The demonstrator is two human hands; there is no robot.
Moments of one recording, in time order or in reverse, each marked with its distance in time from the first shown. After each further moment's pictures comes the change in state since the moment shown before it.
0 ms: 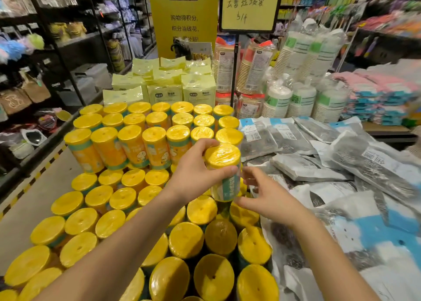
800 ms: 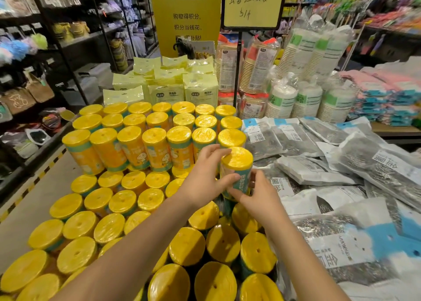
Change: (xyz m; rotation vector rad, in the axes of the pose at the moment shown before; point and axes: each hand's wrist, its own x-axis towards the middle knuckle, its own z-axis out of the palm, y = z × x) left_hand 0.020 -0.030 0.027 0.256 -0.056 0.141; right_hand 0.027 0.011 0.036 -0.020 0.317 0.176
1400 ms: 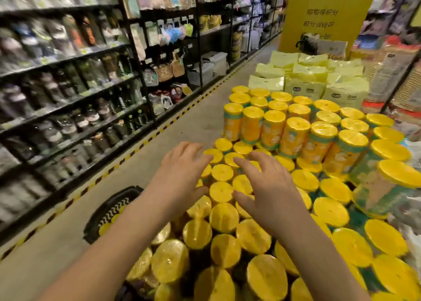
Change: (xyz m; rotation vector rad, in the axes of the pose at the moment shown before) left_hand -0.266 -0.030 -0.235 0.864 0.038 -0.424; right_hand -0.155 -0.205 0.126 -0.482 -0.201 -0.845
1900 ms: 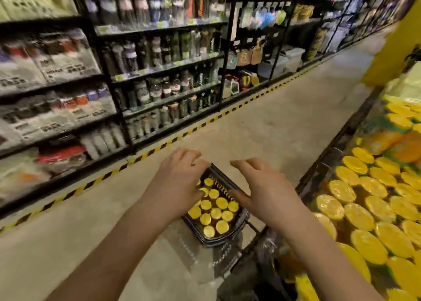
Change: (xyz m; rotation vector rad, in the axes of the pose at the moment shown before) left_hand -0.251 -0.308 0.012 -0.094 -0.017 -0.347; right_hand 0.046 -0.359 0.128 0.012 -0.280 -0.382
